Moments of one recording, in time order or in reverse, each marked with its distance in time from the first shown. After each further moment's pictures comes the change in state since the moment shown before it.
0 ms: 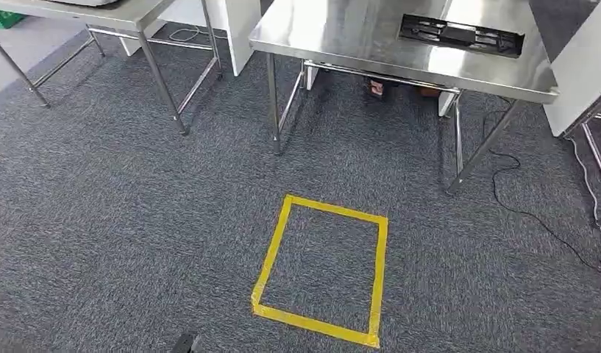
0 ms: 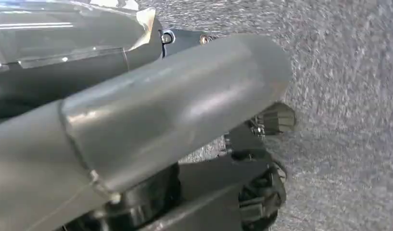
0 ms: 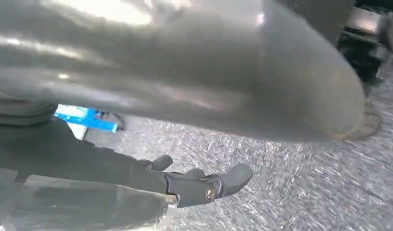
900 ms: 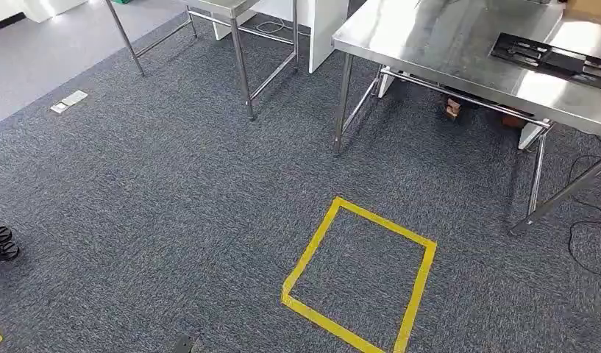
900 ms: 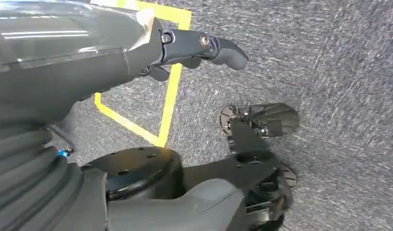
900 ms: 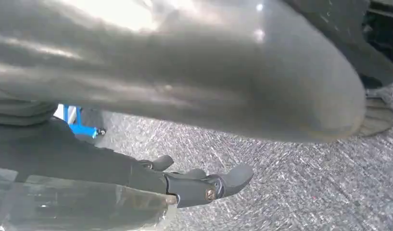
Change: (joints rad) left arm 0.007 0.001 -0.030 0.002 -0.006 -0.001 -0.011; right arm 0.004 -0.005 0.000 0.000 0.019 0.002 -0.004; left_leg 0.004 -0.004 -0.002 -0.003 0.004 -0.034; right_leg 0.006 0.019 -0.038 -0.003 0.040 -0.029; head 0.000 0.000
